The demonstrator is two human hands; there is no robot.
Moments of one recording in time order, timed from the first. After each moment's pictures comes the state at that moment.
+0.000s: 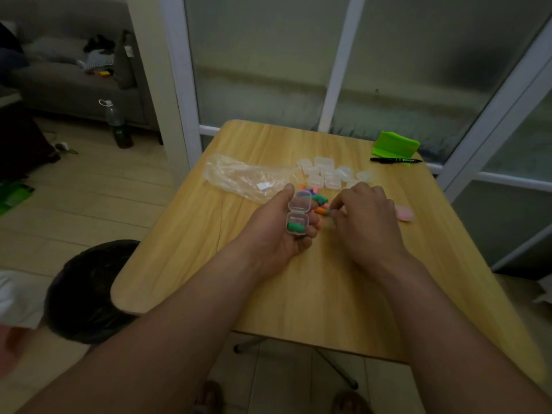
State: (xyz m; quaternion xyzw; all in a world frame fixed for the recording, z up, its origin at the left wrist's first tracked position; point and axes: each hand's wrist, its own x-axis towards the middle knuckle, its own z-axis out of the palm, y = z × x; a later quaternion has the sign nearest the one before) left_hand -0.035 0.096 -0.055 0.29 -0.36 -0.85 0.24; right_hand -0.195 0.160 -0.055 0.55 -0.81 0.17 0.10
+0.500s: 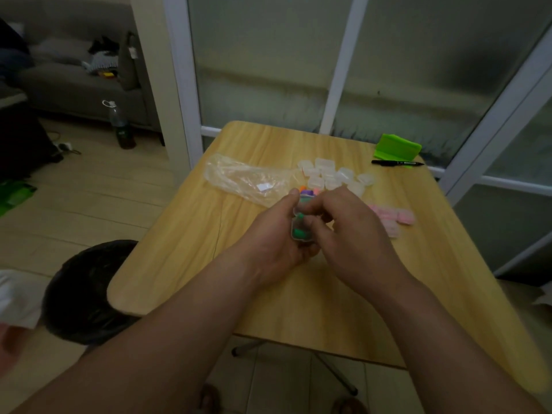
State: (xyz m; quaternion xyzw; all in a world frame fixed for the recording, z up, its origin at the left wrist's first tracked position) left_hand -0.038 0.102 -0.064 0.27 -0.34 -0.87 0.24; right_hand -0.155 0.185 -0.043 0.64 -0.68 0.36 -0.01
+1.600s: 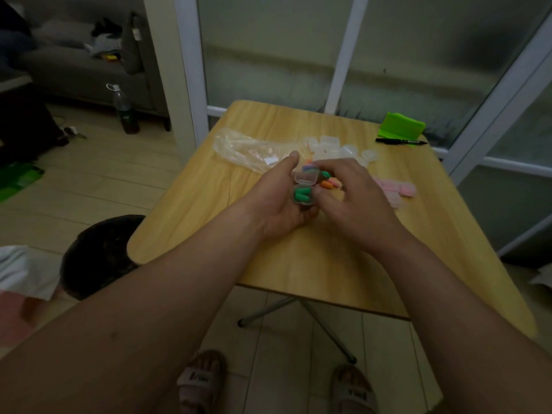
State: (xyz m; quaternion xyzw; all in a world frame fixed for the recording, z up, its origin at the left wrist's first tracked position) left_hand -0.033 0.091 -0.060 0.27 -0.38 -0.86 0.22; right_hand -0.168 0.184 -0.055 0.65 -0.67 0.36 -0.01
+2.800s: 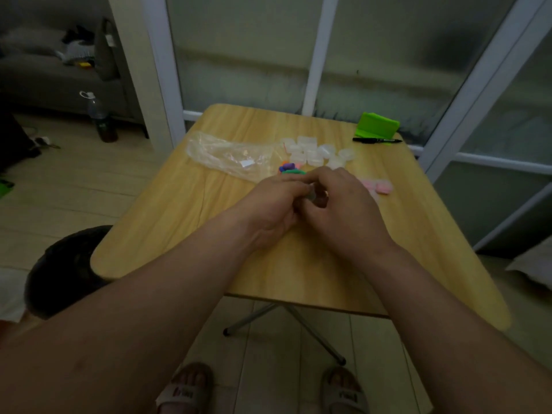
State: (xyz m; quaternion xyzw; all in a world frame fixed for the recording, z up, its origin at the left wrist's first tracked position) left_hand -0.055 0.123 -0.058 0.25 -0.46 -0.80 0.29; right_hand -0.173 0.200 -0.063 0.61 -0.72 0.33 0.05
